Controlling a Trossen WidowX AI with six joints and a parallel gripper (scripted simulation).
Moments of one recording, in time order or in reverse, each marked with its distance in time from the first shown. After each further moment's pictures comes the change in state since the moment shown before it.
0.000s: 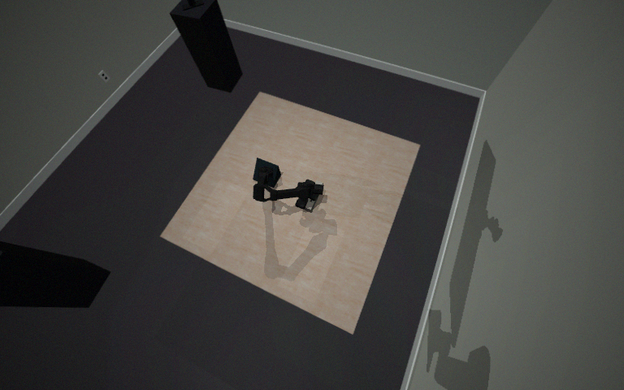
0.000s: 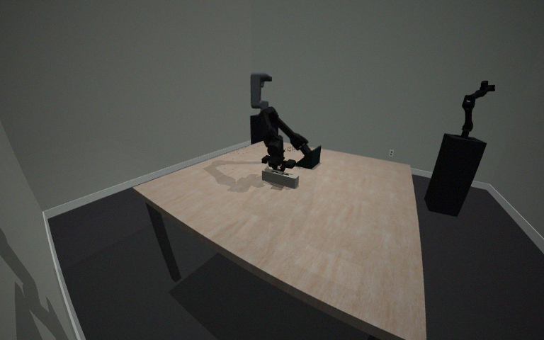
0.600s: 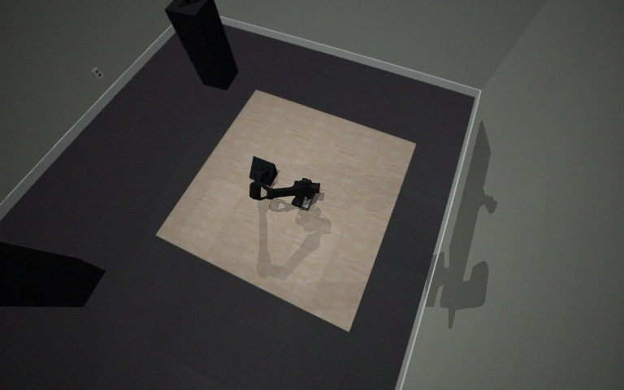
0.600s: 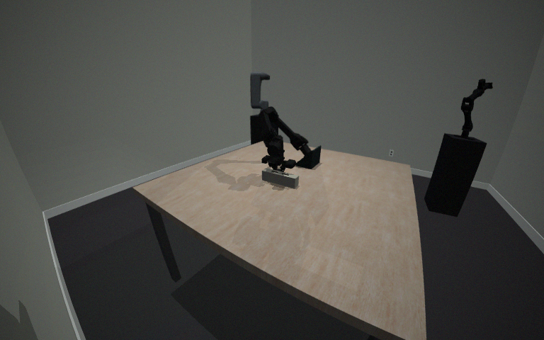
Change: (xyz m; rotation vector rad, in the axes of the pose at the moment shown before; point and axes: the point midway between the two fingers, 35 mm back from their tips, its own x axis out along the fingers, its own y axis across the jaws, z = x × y) arm 0.000 0.000 0.000 0.000 0.000 0.000
